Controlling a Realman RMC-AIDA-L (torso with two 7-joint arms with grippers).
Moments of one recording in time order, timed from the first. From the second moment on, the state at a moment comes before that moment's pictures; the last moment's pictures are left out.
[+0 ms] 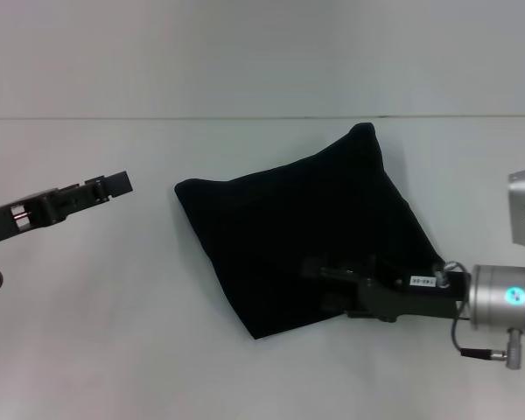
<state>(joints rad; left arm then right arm) -0.50 -1.96 0.34 0.49 1.98 1.64 -1.76 0.66 2.07 -0.86 -0.27 -1.86 -1.29 2.36</state>
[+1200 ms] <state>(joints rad) -0.51 -1.97 0.37 0.50 1.99 1.64 -1.74 0.77 2.11 -0.90 -0.15 -1.85 -1.14 2.32</state>
